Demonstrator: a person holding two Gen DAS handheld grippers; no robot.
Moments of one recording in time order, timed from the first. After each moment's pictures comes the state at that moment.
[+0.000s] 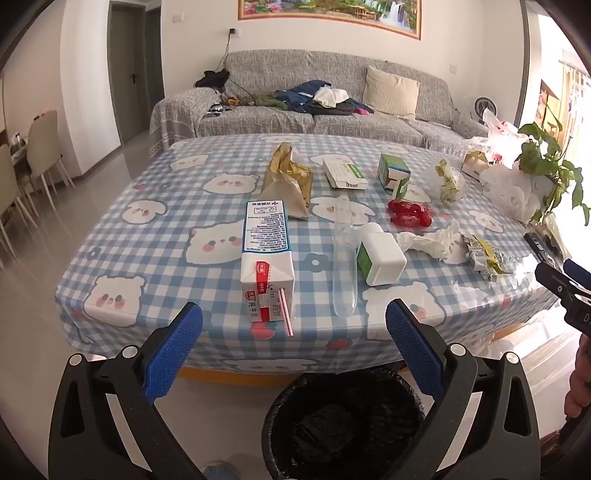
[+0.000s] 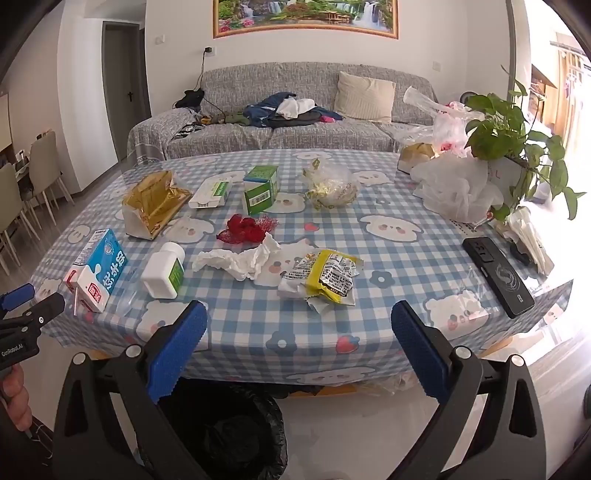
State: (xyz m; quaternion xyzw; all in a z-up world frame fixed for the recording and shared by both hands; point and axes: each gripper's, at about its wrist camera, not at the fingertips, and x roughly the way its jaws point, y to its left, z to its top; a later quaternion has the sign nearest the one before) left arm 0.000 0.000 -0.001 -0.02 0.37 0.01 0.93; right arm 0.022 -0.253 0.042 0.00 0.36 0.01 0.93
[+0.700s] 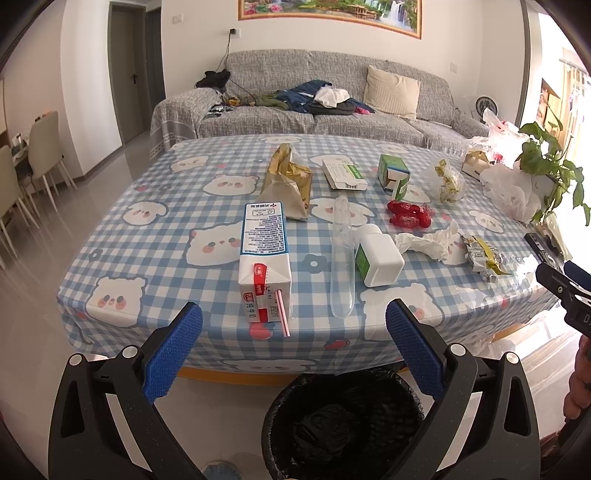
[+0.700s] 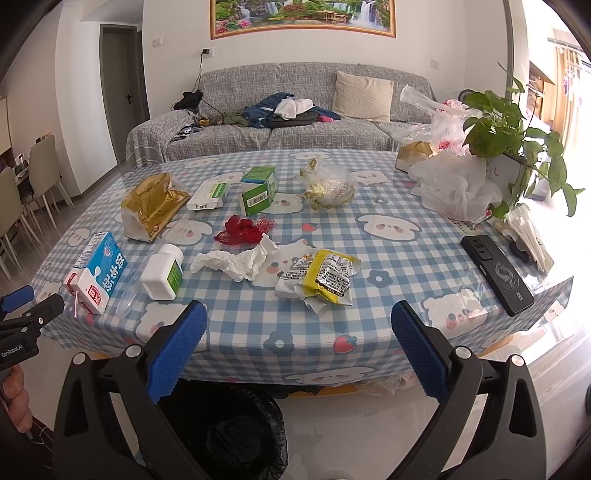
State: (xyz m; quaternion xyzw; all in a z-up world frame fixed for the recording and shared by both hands) left arm 0.000 -0.001 0.001 -0.02 0.37 0.01 0.93; right arm 0.023 -0.255 0.044 0.00 0.36 0.01 0.93
